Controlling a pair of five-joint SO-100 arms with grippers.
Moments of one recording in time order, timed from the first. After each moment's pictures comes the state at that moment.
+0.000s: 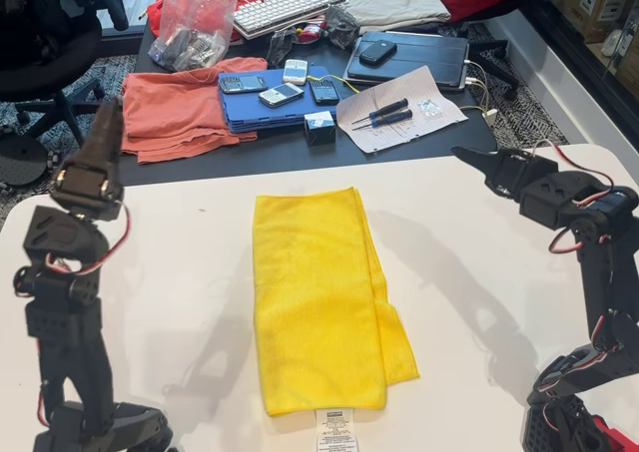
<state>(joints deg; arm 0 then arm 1) -36.5 118.7 45.6 77.3 -53.3 19.9 124.6 67.4 36.6 15.4</state>
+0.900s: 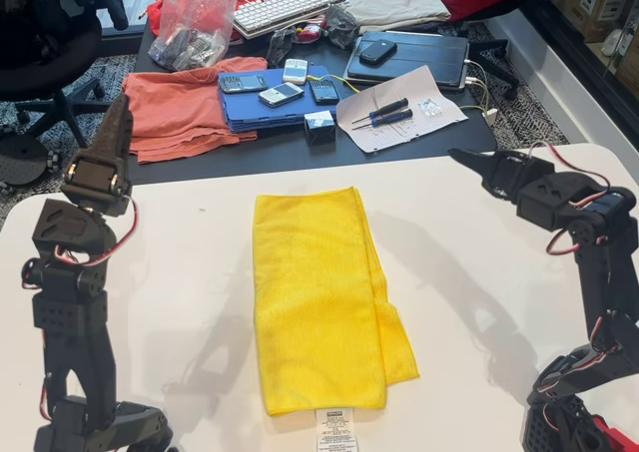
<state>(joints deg) -35.7 118.5 45.6 77.3 -53.3 19.7 124.3 67.4 36.6 15.5</state>
